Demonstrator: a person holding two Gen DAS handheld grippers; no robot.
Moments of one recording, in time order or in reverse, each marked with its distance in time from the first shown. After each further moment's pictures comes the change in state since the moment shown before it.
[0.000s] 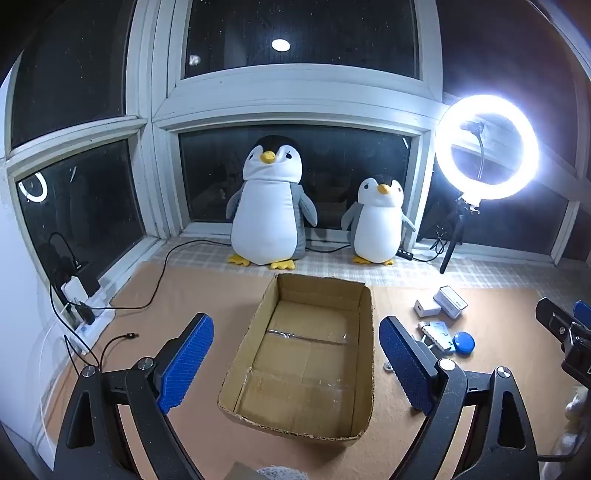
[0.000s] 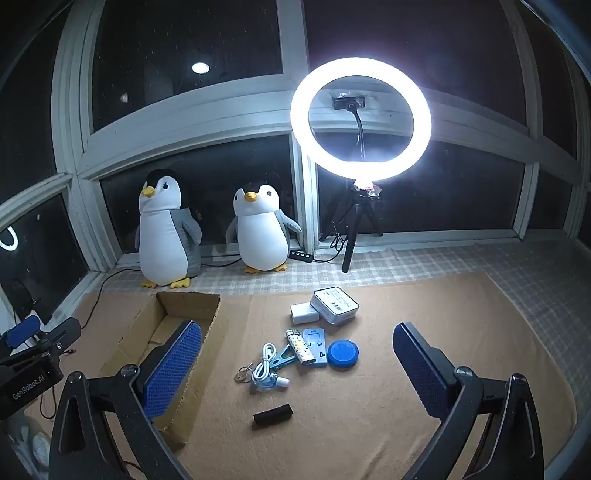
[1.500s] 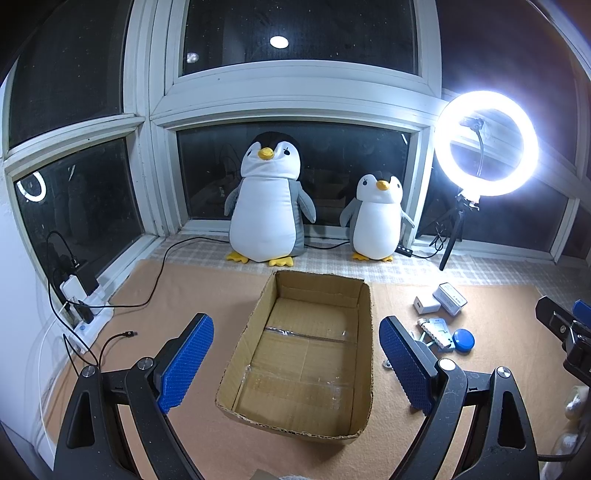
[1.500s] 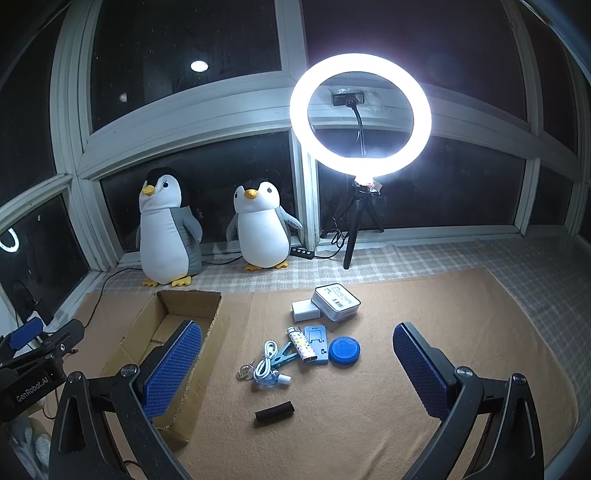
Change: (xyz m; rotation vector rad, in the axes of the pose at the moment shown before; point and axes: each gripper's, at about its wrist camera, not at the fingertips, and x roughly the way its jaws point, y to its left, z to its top) left arm 0.000 -0.002 -0.003 0.002 0.013 0.000; right arm 0.000 0.003 -0.003 0.001 0.004 -0.001
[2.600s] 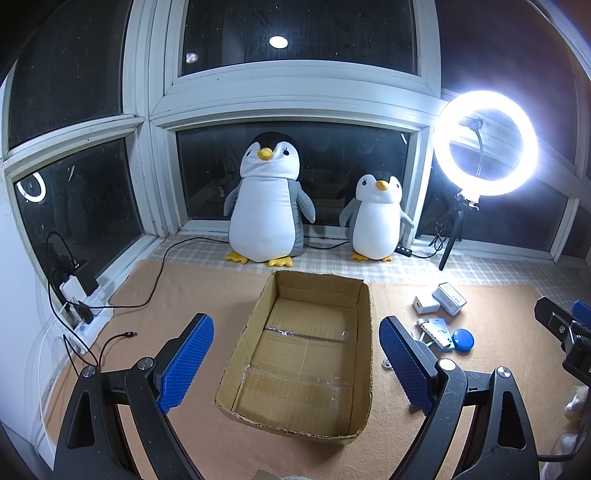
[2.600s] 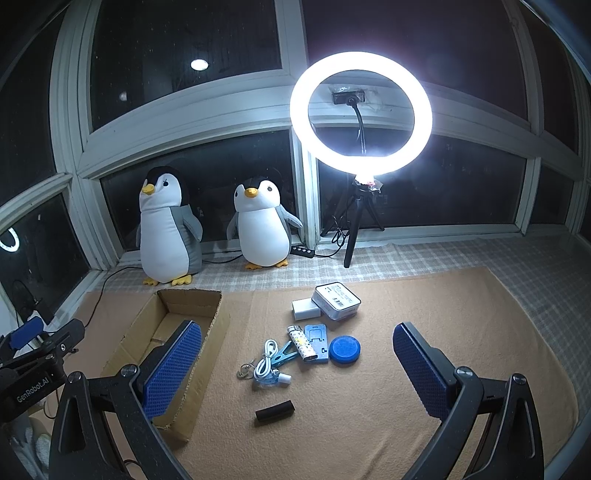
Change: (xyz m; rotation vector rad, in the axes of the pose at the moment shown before) left arm 0.000 0.000 -0.001 0.003 0.001 -0.001; right arm 0.001 0.000 0.000 0.002 0.007 0.002
